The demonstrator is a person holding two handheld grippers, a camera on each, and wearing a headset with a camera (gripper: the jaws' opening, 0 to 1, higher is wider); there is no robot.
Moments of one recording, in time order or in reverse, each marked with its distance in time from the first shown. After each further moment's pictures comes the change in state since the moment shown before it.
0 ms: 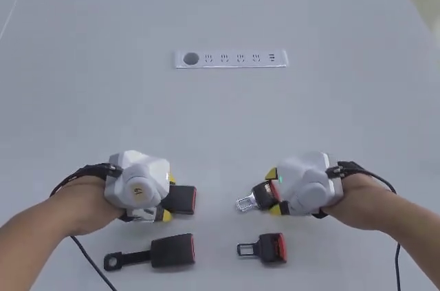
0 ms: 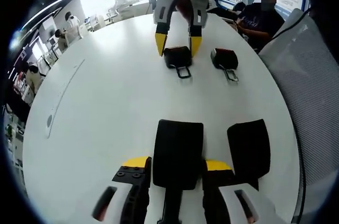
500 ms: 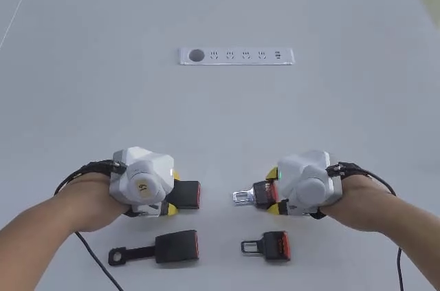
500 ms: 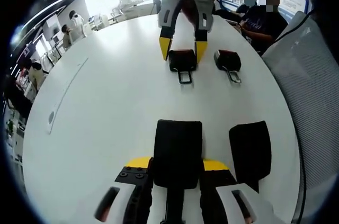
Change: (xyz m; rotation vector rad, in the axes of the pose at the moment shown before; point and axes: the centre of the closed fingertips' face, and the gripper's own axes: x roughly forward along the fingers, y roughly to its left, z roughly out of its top) left arm -0.001 0.002 0.000 -0.025 -0.010 0.019; right arm 0.009 0.002 0.009 0.053 -0.024 0.015
